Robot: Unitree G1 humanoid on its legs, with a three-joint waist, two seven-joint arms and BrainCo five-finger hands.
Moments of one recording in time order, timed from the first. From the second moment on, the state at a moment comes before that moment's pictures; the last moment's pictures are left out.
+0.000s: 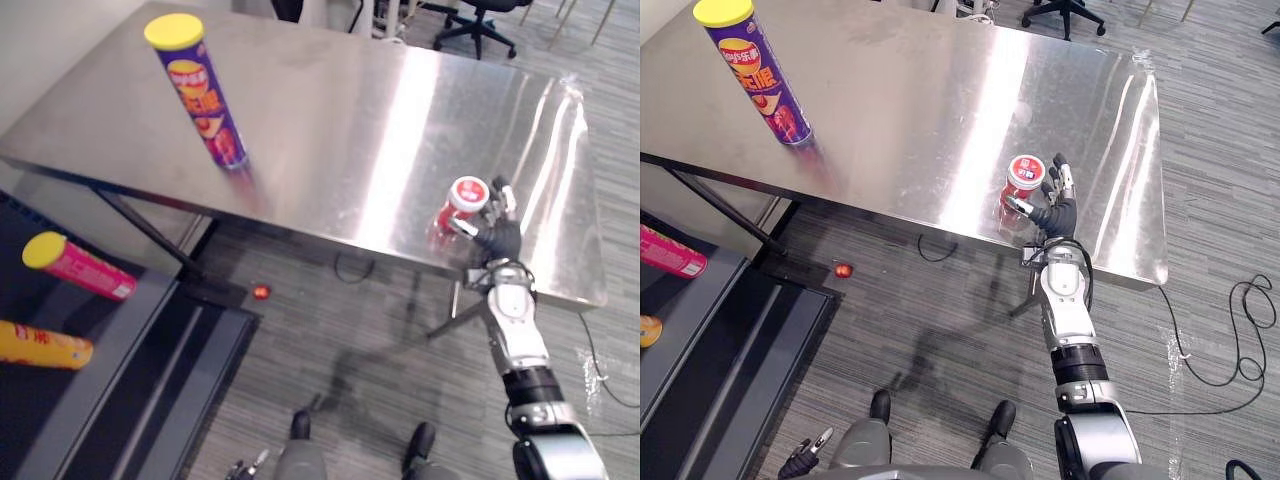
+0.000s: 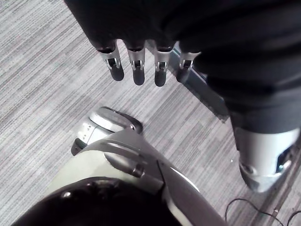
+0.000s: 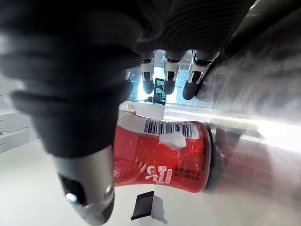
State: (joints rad) left arm 0.20 0.12 0.16 1.07 -0.31 -0.17 0.00; right arm -0.46 -0.19 -0.05 0.33 0.12 -0.22 -0.20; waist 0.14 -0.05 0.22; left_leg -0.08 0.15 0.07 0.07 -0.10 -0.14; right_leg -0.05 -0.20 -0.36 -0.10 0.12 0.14
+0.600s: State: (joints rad) left arm 0.19 0.12 0.18 1.06 -0.31 -0.16 0.00; right arm -0.51 -0.17 0.01 0.31 0.12 -0.22 -0.18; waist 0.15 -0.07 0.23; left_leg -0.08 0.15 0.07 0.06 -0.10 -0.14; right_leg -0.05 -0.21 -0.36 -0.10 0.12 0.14
